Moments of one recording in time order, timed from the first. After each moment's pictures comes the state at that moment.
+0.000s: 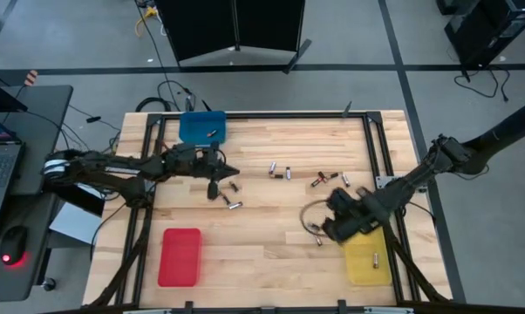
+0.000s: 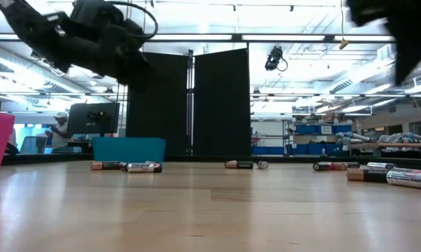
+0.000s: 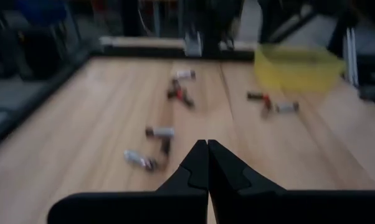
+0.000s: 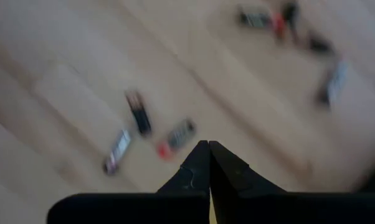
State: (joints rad) left arm 0.22 1.12 0.41 0.43 0.19 0.02; right arm 0.50 1.43 1.11 -1.20 0.31 1.29
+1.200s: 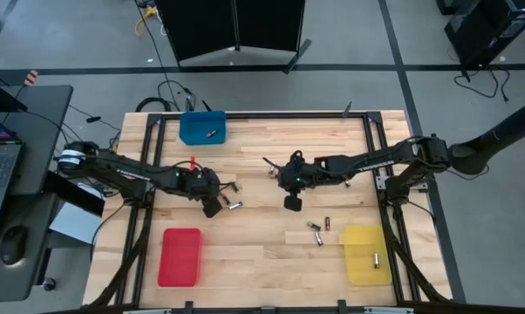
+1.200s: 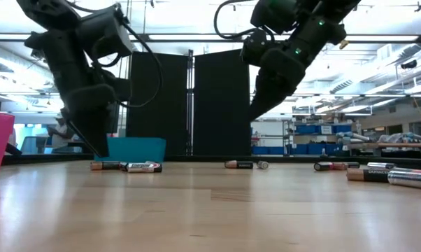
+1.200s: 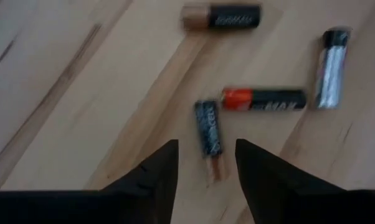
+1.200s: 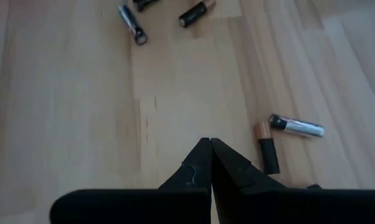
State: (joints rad) left arm -0.06 1.34 0.60 -0.42 -0.22 -0.61; right arm -0.03 1.60 0.96 -0.25 0.10 0.09
